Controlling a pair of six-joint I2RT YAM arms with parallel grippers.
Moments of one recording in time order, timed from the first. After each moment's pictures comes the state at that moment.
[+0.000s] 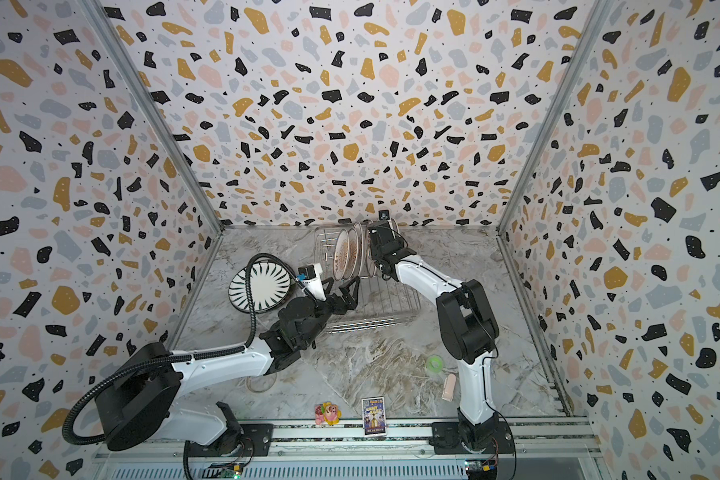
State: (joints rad) left arm -0.85 1.41 0.65 0.71 -0.36 -0.55; right arm 0.54 2.01 1.60 -0.18 0.47 0.18
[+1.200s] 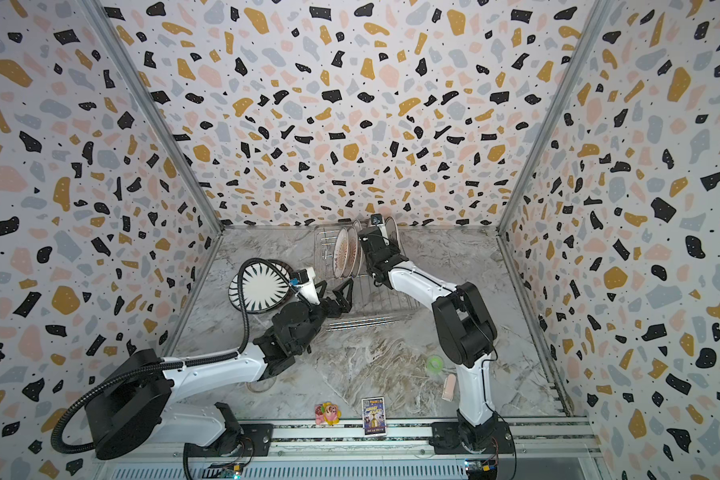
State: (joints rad) left arm -0.85 1.35 0.59 0.71 -0.40 -0.55; right arm 0.62 1.97 1.53 -0.12 0.62 0.13
